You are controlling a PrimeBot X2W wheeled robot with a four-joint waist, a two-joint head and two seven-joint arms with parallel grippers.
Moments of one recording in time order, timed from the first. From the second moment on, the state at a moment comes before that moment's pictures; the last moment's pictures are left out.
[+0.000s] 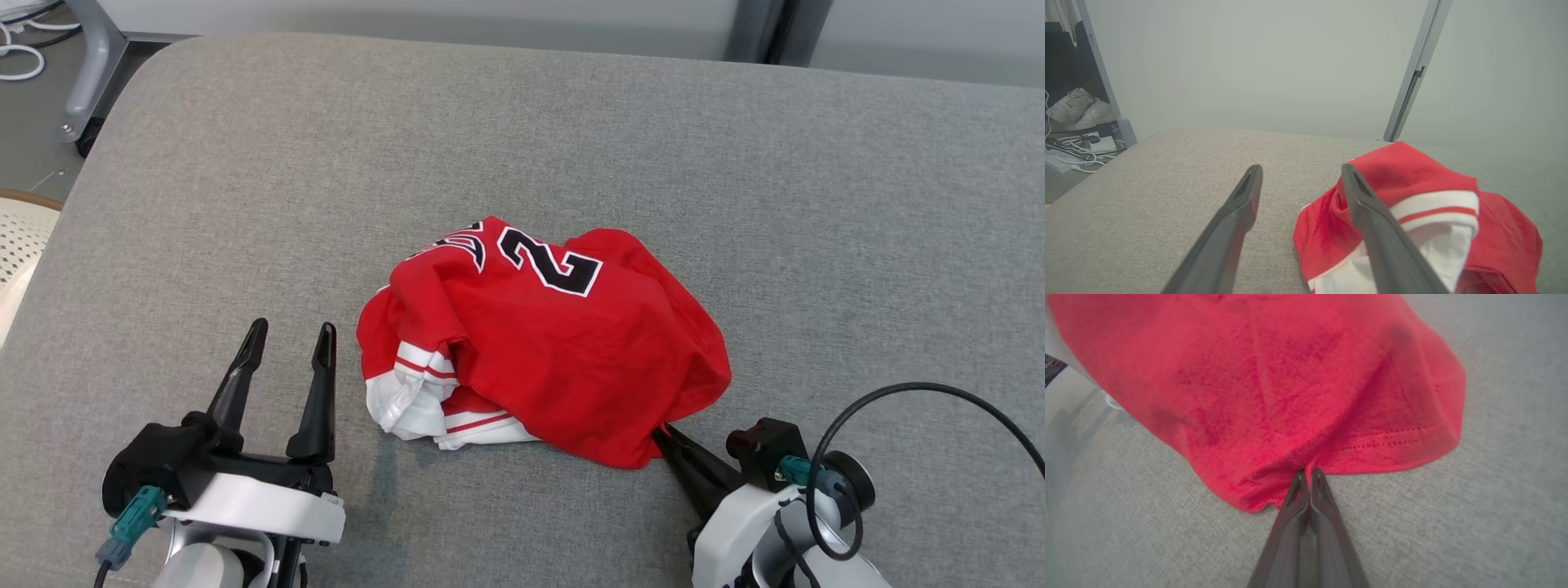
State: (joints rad) left arm -0.11 0.22 -0.24 0.08 -0.43 0.04 -0.26; right arm -0.24 -0.11 0.47 0.42 0.25 0.13 0.00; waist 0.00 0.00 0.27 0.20
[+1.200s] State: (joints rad) left arm -0.09 0.22 -0.22 0.07 -0.40 0.02 -0.26; right arm -0.15 -0.14 0.00 0.26 0.20 0.13 0.00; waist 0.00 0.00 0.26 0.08
